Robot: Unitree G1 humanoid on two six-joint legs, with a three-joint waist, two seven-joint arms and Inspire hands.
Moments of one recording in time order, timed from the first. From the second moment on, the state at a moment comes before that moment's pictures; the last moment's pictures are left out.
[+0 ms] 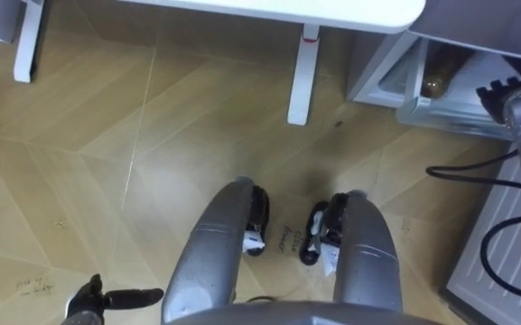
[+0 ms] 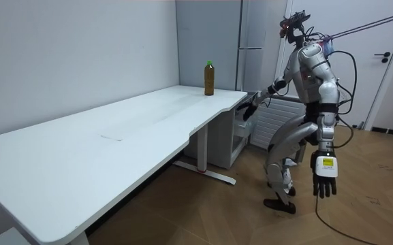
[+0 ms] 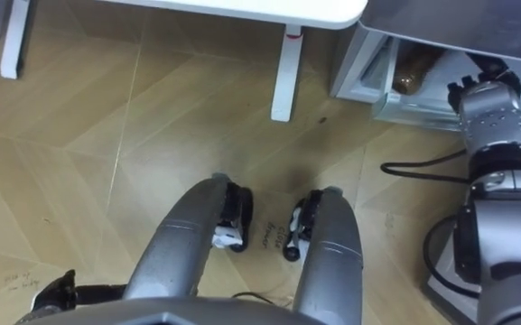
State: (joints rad) left arm 0.18 0.34 -0.16 1.04 -0.40 0.04 0.13; right arm -0.59 -0.56 -0.02 1.03 1.30 0.02 -0.36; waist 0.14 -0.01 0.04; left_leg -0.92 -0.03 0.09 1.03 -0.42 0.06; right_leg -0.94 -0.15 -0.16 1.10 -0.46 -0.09
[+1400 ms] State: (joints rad) left arm 0.26 0.32 0.00 1.12 -0.40 0.06 0.02; right arm -0.08 -0.46 -0.03 1.13 1.06 0.12 0.12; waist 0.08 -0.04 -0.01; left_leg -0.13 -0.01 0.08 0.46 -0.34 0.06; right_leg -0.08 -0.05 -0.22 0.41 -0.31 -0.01
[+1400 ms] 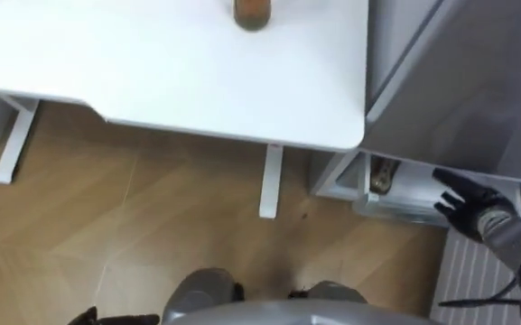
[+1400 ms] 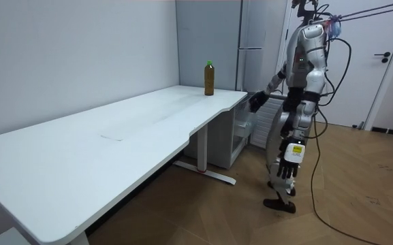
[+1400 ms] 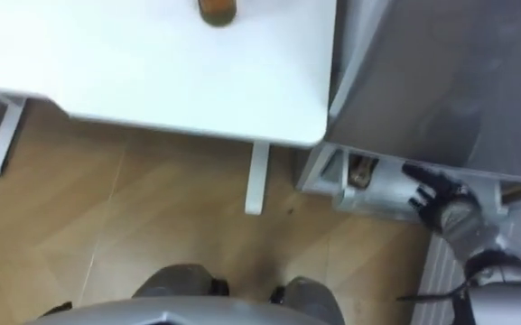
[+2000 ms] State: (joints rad) left arm 0.29 0.23 0.08 1.09 -0.38 0.02 0.10; right arm 0.10 -0.29 -0.01 1.28 0.80 0.05 0.12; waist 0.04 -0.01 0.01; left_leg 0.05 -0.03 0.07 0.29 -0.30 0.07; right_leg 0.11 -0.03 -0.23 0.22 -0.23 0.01
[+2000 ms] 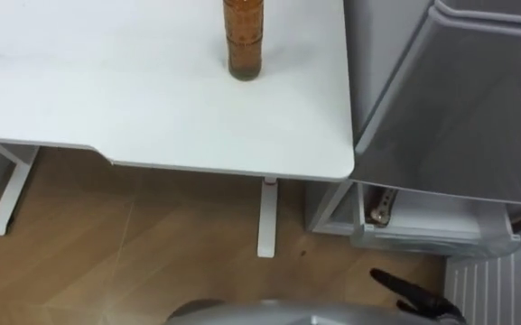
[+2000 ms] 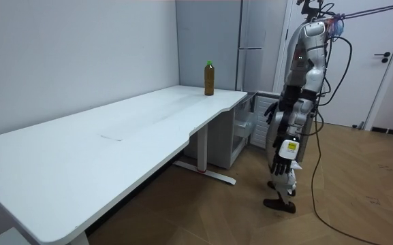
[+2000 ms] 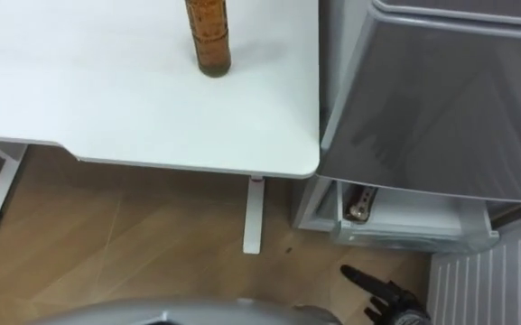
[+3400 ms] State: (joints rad) left arm 0.21 0.15 0.19 -0.17 -0.07 -0.18 0.62; right arm 0.12 -0.22 -0.03 1.29 0.22 -0.09 0.03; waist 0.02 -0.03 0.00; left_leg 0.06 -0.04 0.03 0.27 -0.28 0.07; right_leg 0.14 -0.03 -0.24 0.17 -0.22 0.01
